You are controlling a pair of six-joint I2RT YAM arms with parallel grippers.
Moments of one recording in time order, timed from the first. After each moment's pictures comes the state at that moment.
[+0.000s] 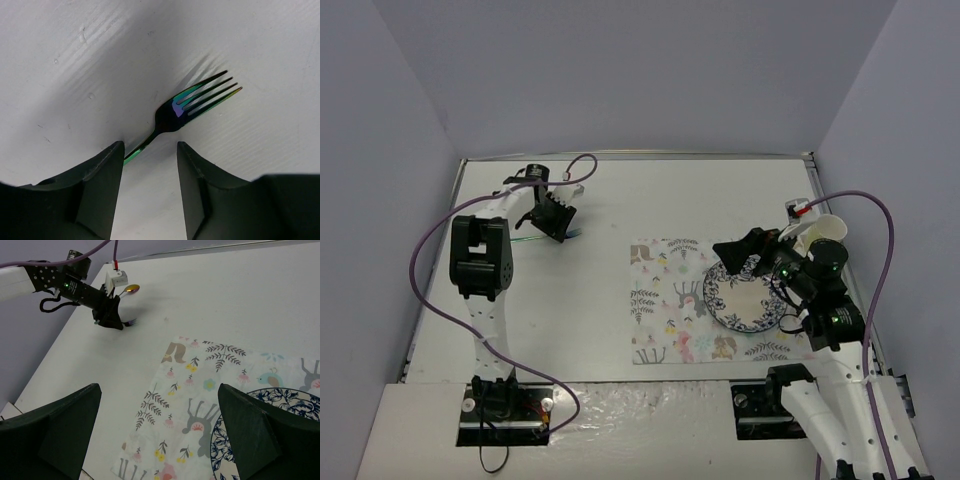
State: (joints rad) left arm -0.11 2.14 1.67 -0.76 0.29 0.50; right arm 0.13 0.66 0.73 -0.27 -0.46 0.39
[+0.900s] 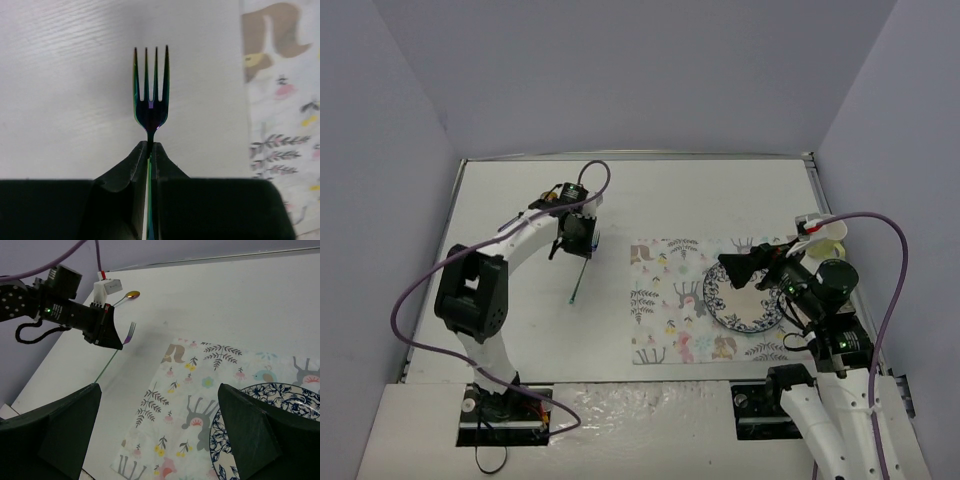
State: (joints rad) left arm -0.36 1.80 1.33 -0.66 0.15 -0.15; right arm 0.13 0.52 0.70 -0.32 -0.44 0.39
